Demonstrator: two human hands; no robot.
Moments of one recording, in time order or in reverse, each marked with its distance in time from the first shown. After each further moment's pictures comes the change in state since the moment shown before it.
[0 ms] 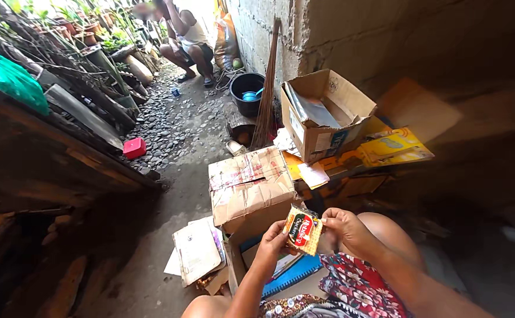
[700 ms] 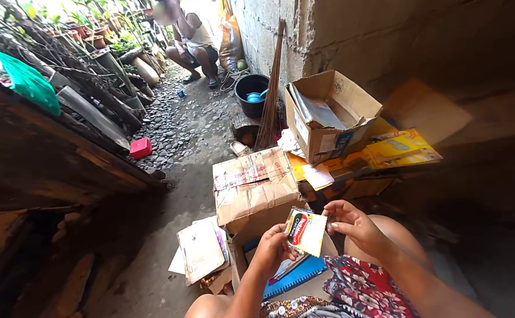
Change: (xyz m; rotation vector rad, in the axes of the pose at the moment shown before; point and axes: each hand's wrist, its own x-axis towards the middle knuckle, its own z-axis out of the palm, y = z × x) left_hand -0.004 0.010 -0.003 -0.185 0.013 -0.112; right_hand 0.007 0.004 -0.022 -0.047 -0.250 -0.355
